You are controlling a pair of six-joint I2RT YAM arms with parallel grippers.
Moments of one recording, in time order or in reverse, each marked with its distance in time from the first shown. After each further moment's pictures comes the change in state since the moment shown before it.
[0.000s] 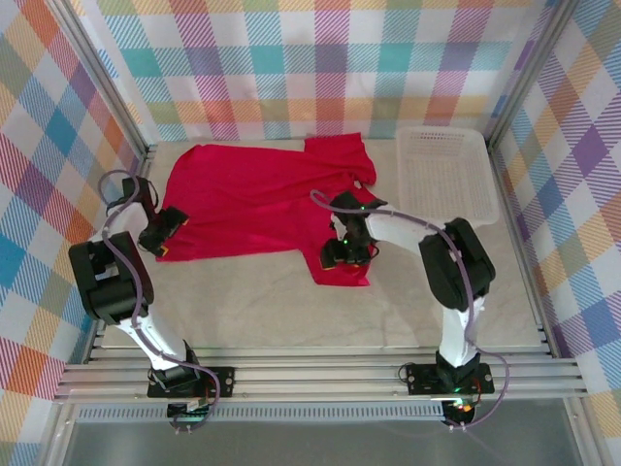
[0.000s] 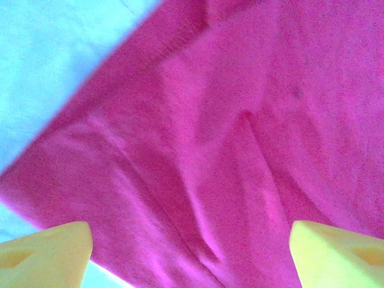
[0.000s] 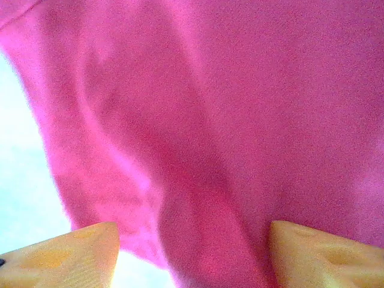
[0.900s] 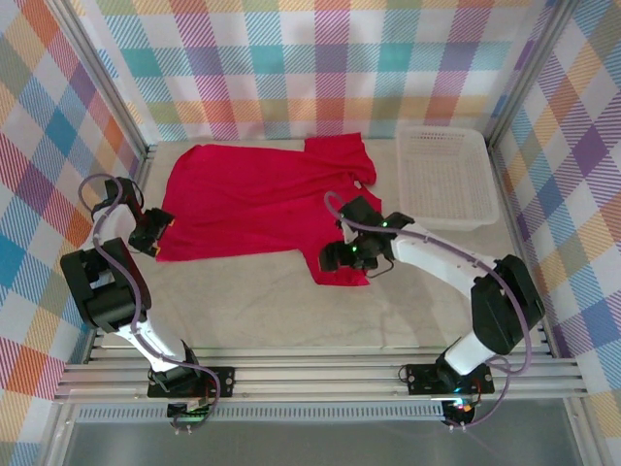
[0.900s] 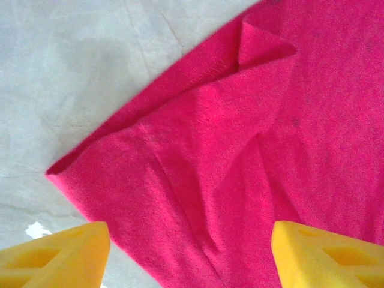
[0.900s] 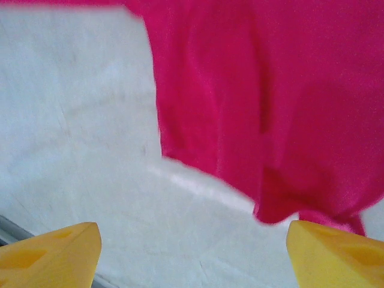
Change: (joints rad) left arm 0.058 -0.047 0.011 -0.042 0.052 -0.067; right arm 0.018 -0.304 -0.134 0.064 0.032 0.132
